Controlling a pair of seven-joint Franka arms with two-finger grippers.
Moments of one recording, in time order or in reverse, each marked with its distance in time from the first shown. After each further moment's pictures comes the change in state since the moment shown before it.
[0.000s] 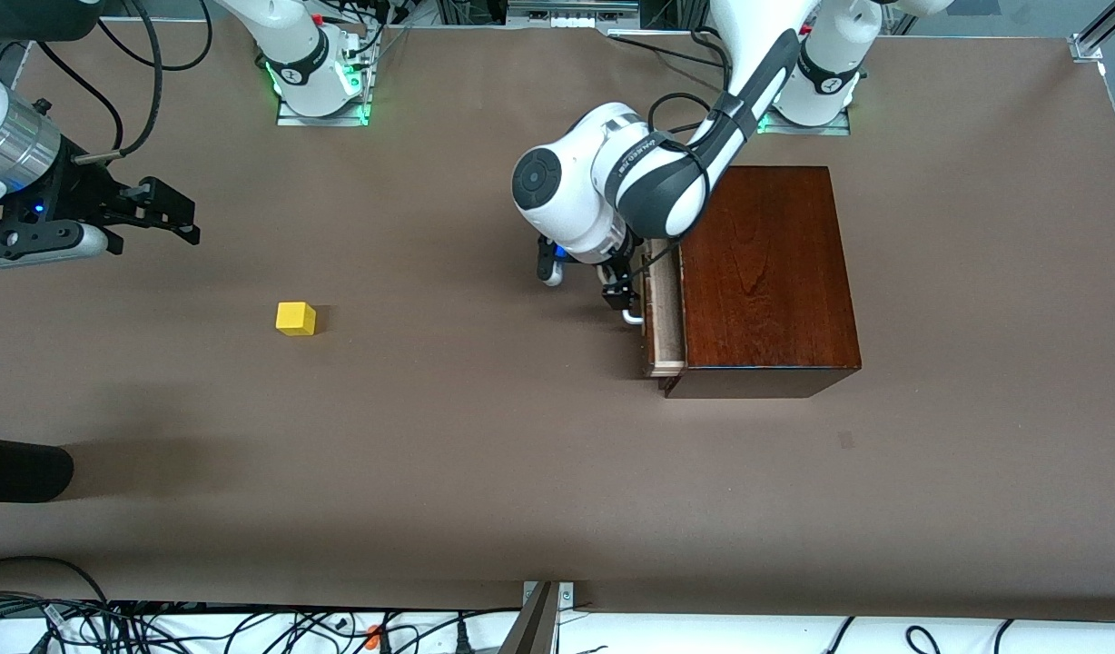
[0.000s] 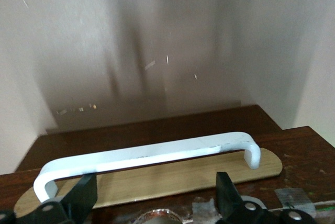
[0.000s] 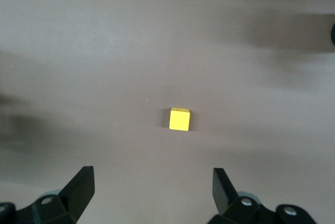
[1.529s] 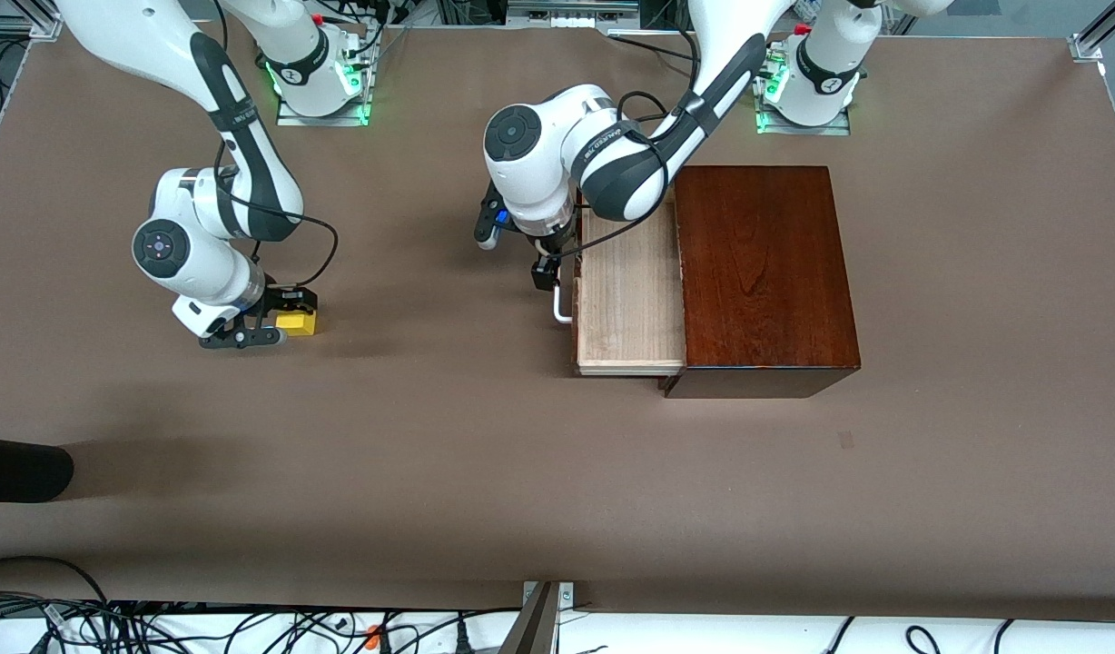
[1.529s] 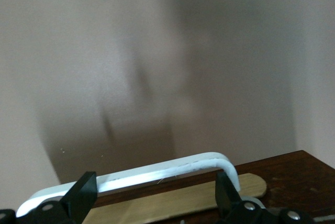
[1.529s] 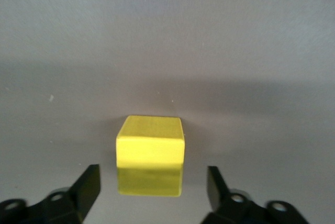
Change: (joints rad) left arm -0.017 0.020 -0.109 -0.024 -0.070 0.318 0.031; right arm 0.112 0.300 -0.116 -0.573 0.005 0.766 0.001
